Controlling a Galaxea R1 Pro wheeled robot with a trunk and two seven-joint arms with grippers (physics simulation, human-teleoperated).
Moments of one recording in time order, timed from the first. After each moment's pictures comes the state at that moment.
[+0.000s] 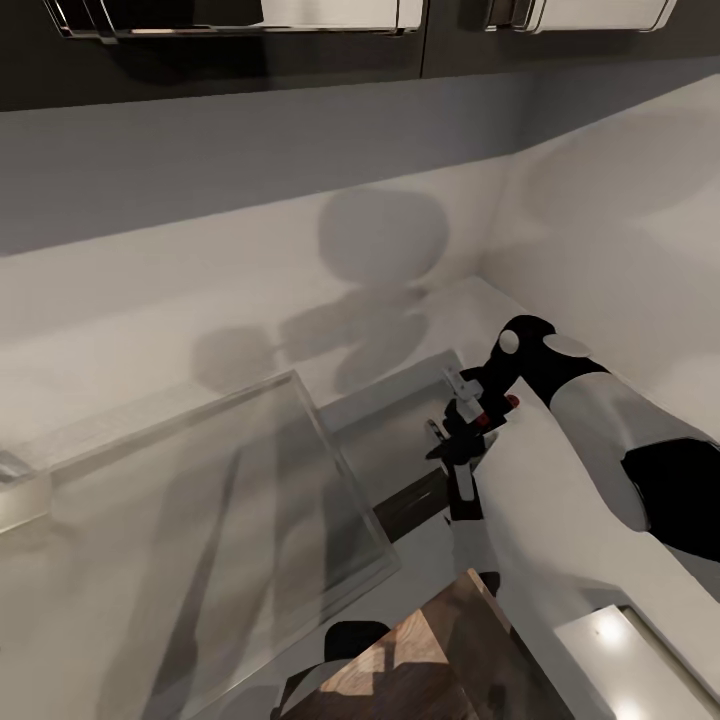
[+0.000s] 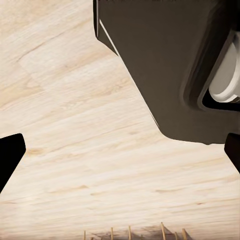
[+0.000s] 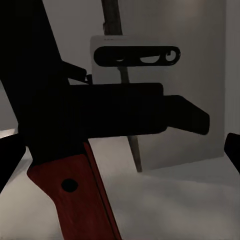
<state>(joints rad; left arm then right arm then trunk) -0.20 0.03 -0.36 0.05 0.42 0.07 -0.06 -1.46 -0.10 0.34 -0.40 1.18 -0.34 1.30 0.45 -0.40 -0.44</state>
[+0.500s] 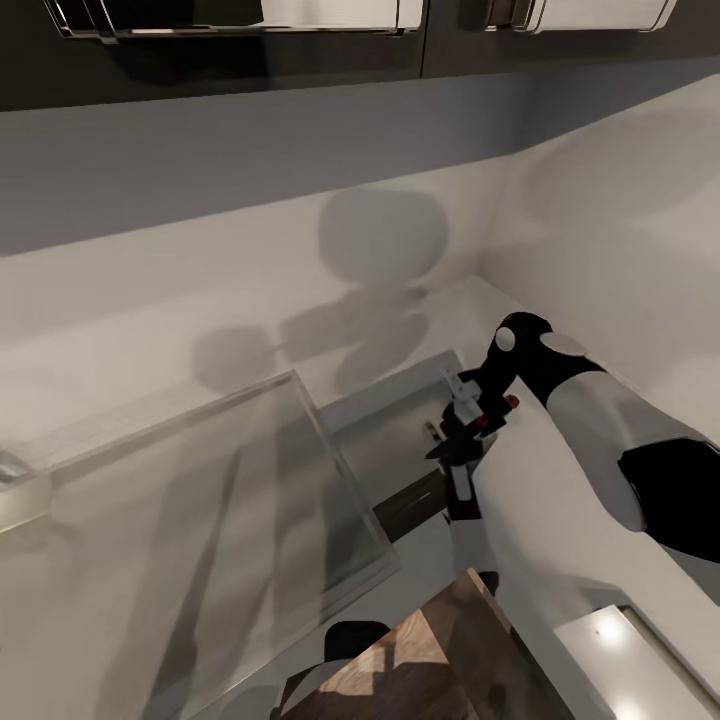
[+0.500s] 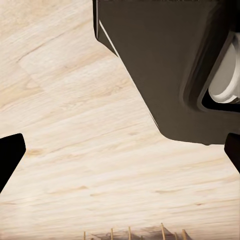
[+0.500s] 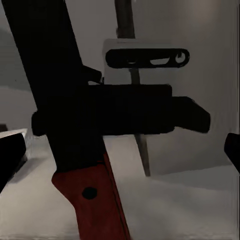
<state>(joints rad) -0.20 0.03 -0.36 0.05 0.42 0.06 -0.06 -1.46 -0.09 0.33 -0.42 1.17 -0.34 1.37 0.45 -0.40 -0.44</state>
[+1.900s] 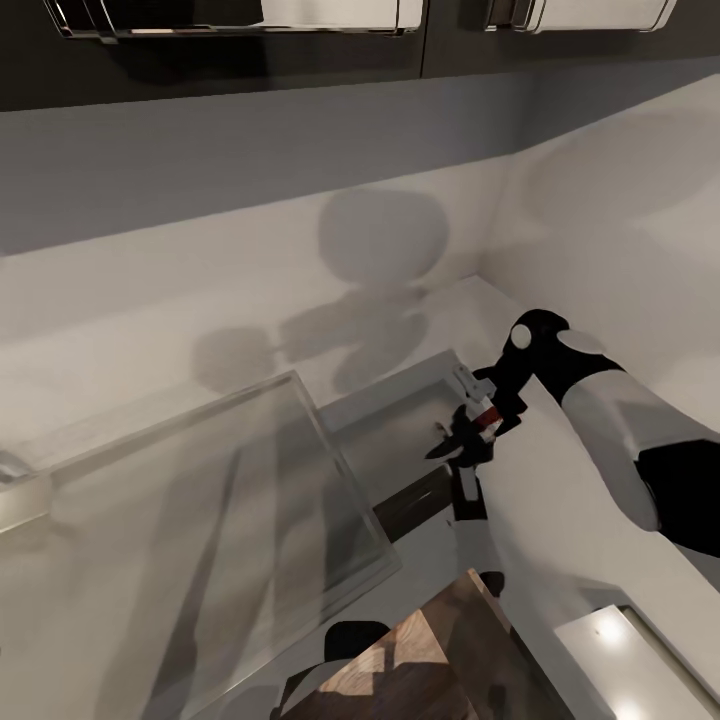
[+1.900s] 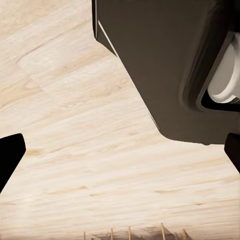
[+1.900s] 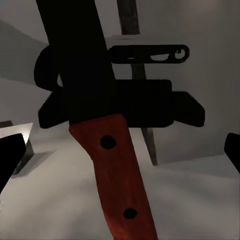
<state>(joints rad) -0.20 0.03 -0.36 0.05 0.42 0.06 -0.06 -1.46 -0.13 0.32 -0.44 1.17 -0.34 1.40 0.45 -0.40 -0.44</state>
